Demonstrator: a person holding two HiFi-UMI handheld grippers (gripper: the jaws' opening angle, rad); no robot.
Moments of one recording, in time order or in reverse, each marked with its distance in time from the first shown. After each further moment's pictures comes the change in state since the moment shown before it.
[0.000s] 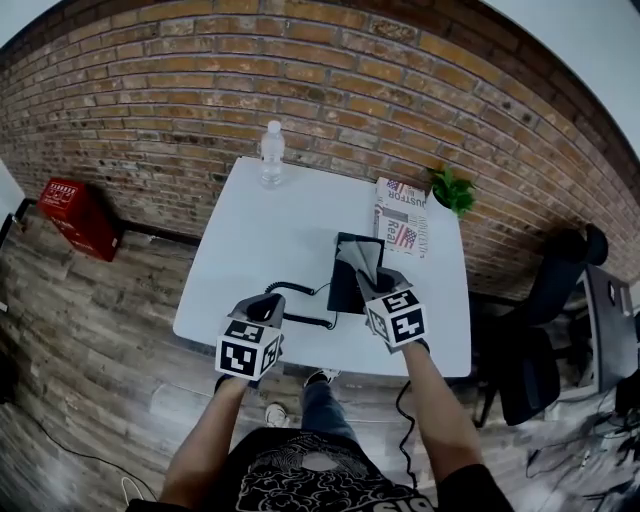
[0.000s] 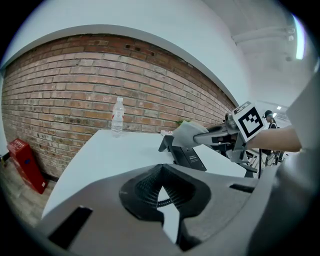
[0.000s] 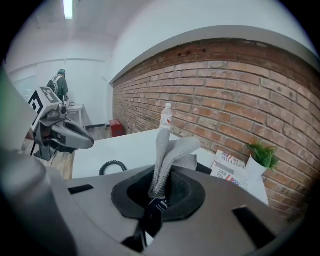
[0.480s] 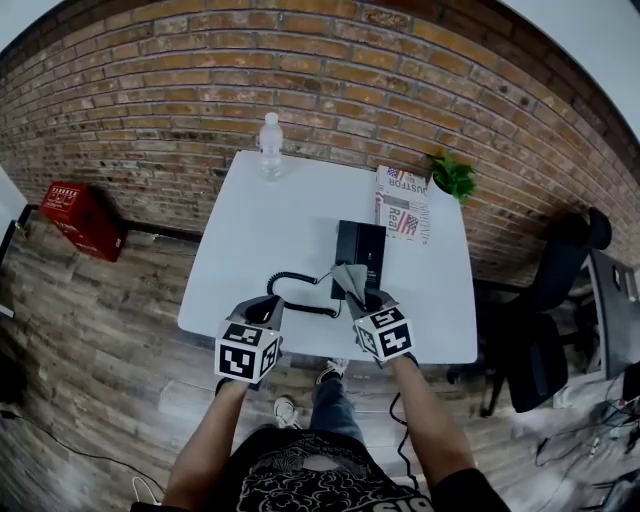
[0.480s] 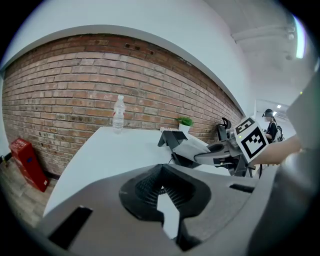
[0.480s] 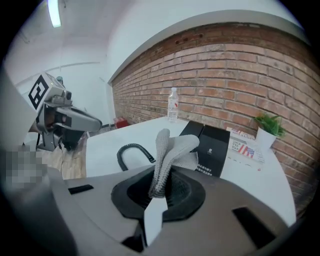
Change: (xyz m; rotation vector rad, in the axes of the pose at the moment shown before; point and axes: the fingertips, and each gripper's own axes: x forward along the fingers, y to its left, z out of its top) left arm -0.017 -0.004 -0.021 0.006 0.025 0.002; right arm 0.003 0.056 -0.068 0.096 0.071 0.067
